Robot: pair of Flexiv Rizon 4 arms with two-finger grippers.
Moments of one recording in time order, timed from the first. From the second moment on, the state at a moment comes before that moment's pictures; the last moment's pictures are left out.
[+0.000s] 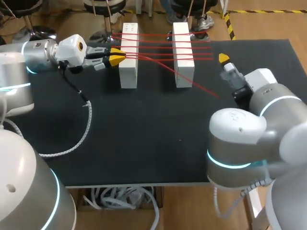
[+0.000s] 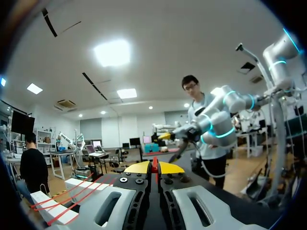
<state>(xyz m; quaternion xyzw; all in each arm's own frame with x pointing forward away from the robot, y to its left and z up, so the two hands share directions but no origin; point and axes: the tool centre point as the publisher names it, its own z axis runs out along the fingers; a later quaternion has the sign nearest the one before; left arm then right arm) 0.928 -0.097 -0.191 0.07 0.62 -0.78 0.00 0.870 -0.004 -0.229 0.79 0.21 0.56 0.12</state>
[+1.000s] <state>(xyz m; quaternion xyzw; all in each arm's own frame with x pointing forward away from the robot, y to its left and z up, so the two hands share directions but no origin) 0.928 -0.097 -0.191 0.07 0.62 -0.78 0.00 0.863 0.002 -0.271 0.76 0.11 0.63 0.04</state>
